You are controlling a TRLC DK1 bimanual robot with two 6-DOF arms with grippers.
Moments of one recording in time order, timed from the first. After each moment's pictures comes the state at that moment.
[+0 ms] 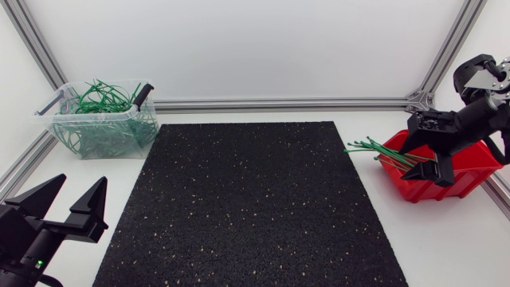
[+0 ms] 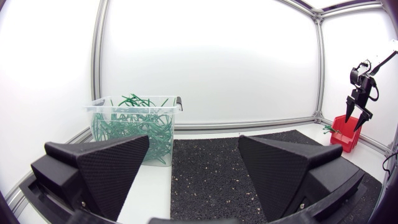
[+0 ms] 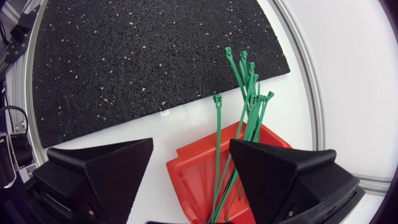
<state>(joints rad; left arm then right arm) 0.00 0.06 0.02 0.01 0.11 -0.03 -0.25 1.61 1.18 -0.90 -0.22 -1.50</state>
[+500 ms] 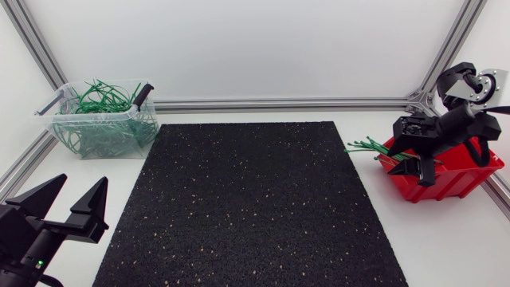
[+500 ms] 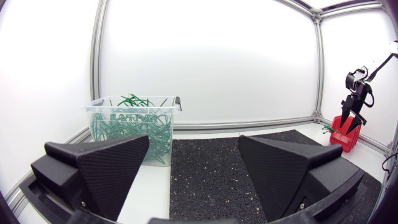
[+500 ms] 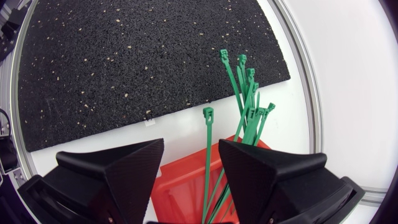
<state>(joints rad) 0.00 0.06 0.02 0.01 0.11 -0.03 -0.21 1.67 1.14 -0.76 -0.22 -1.49</state>
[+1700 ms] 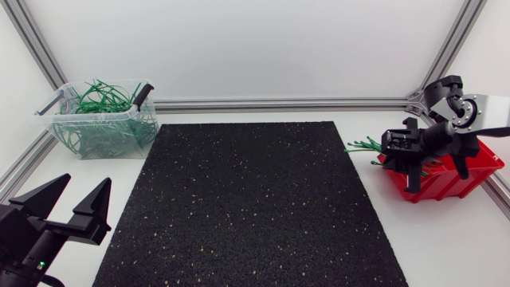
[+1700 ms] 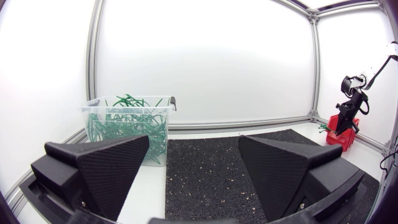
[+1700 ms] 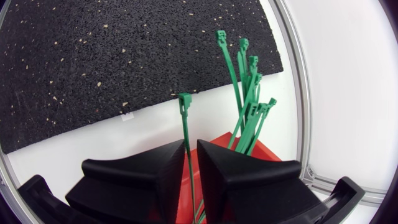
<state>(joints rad) -0.03 0.06 0.02 0.01 0.11 -0.03 -0.16 1.66 1.00 -0.48 -0.10 -1.47</state>
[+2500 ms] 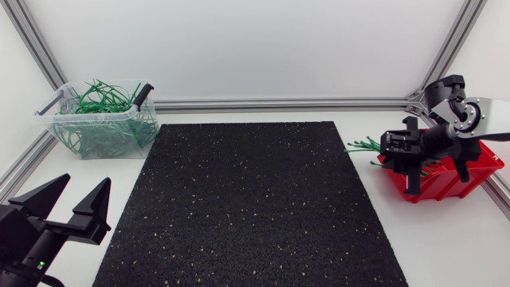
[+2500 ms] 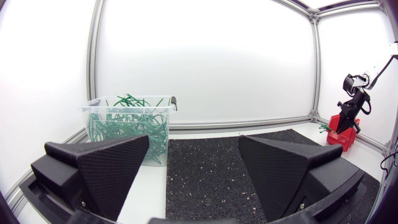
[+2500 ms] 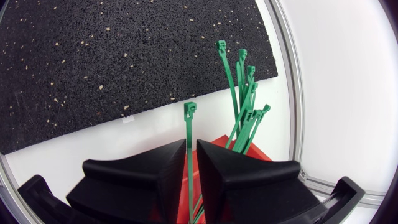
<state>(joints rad) -0.03 0.06 0.02 0.01 0.11 -0.03 -0.15 1.61 0.95 -0.44 -0.08 -1.47</state>
